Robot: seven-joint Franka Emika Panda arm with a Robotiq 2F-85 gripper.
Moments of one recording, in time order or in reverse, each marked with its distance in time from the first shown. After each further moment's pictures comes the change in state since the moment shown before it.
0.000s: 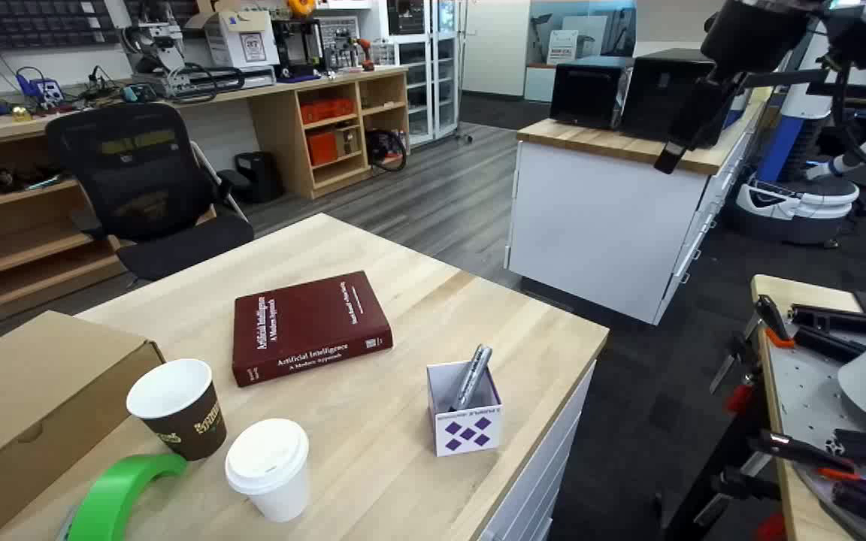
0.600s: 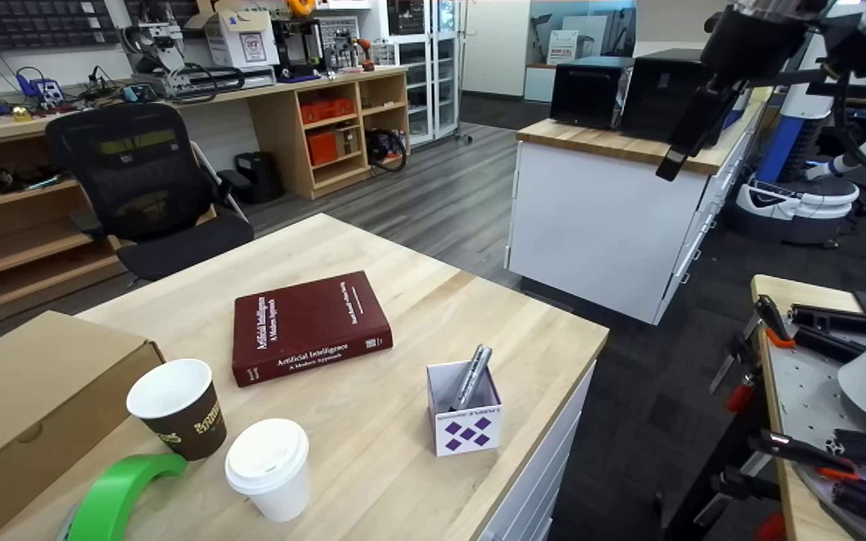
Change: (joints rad) arm 0.000 0.007 0.000 -0.011 0.000 -0.002 0.000
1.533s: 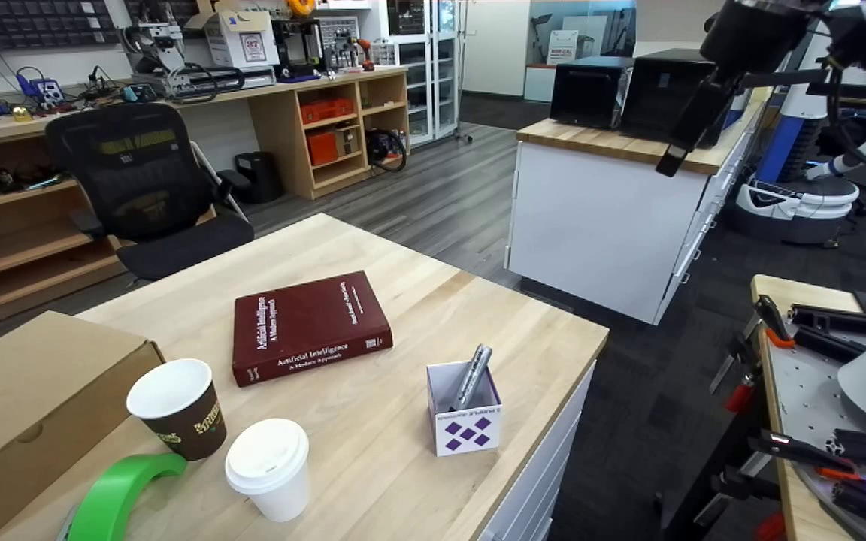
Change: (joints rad) arm 0.016 0.000 -0.007 0.013 0.005 0.000 -0.046
